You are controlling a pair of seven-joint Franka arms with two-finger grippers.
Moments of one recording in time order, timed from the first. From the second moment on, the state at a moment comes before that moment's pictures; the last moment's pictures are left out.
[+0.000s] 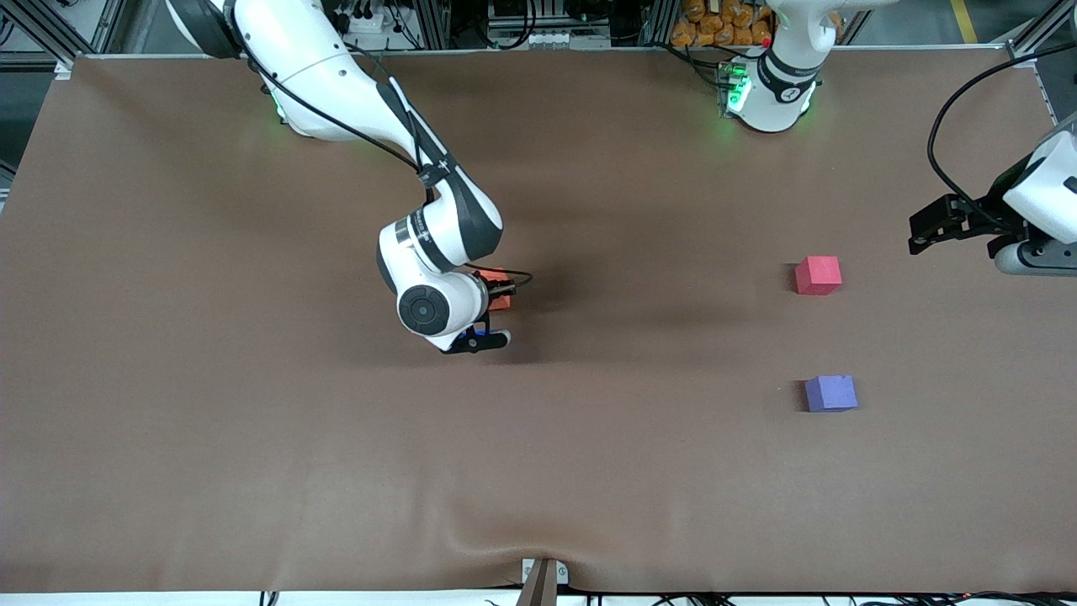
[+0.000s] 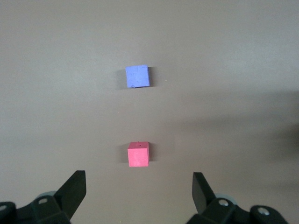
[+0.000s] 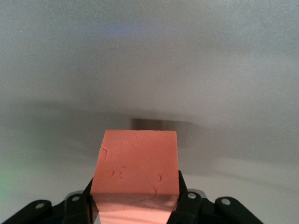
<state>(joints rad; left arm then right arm) 0.05 0.07 -0.12 -1.52 0.03 1.59 0.00 0.63 0.75 -0.05 -1.49 0.42 1.90 0.27</state>
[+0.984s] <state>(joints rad) -0.11 0.26 -0.14 -1.49 0.02 1.62 -0.18 0.45 0.59 -0.09 -1.40 0.39 1.74 0.27</state>
